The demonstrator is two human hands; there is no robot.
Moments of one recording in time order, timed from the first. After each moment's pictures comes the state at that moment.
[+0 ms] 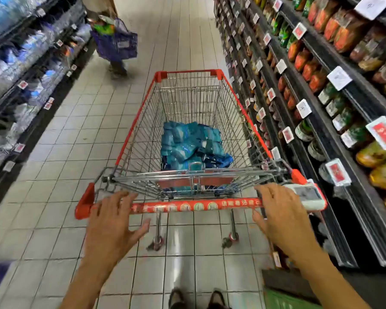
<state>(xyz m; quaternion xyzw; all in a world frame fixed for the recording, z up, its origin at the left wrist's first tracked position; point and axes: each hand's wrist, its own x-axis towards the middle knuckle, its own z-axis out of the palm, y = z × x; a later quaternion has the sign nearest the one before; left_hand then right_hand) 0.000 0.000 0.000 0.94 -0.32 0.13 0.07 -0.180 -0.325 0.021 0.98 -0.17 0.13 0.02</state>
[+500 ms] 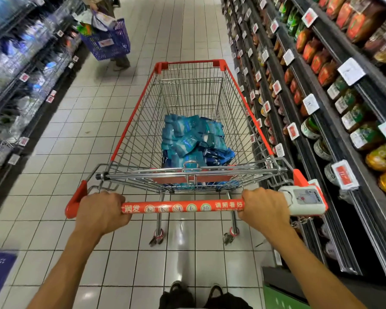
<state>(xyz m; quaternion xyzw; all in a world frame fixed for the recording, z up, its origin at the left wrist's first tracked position) 0.064 -0.016 -0.011 0.95 -0.30 -0.04 -0.11 -0.127 -0.346 -0.006 0.98 -0.19 -0.10 0.05</state>
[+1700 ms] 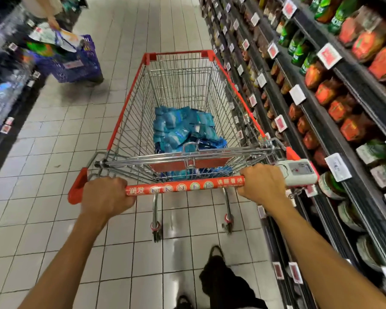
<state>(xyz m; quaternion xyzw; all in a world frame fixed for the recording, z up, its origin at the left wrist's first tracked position) 0.394 -0.216 -0.019 0.94 -0.33 0.02 -0.11 0.192 -0.538 -0.003 0.97 -0.21 -0.08 0.11</state>
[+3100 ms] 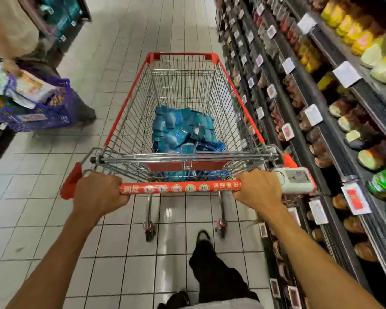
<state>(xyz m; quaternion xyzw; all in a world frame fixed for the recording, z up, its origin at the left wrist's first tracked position) 1.011 -0.570 -0.007 0.94 -0.33 0.02 -0.13 0.821 -0.896 -0.003 0.97 -0.20 -0.08 0.10</state>
